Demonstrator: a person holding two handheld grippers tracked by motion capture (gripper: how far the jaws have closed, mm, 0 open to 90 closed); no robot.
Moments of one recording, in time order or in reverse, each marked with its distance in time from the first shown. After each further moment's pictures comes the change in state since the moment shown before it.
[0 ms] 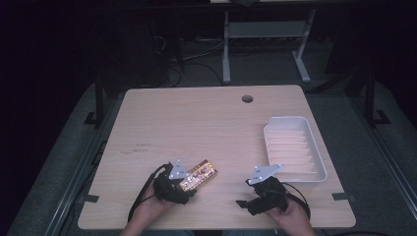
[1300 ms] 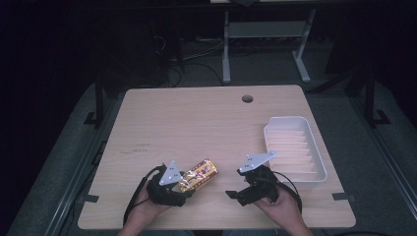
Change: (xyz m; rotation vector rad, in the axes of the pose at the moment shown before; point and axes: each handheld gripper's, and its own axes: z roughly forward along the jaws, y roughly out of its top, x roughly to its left) left arm -0.014 0.002 -0.037 -0.132 -0.006 0.030; right arm 0.000 0.044 -0.007 -0.064 0.021 0.023
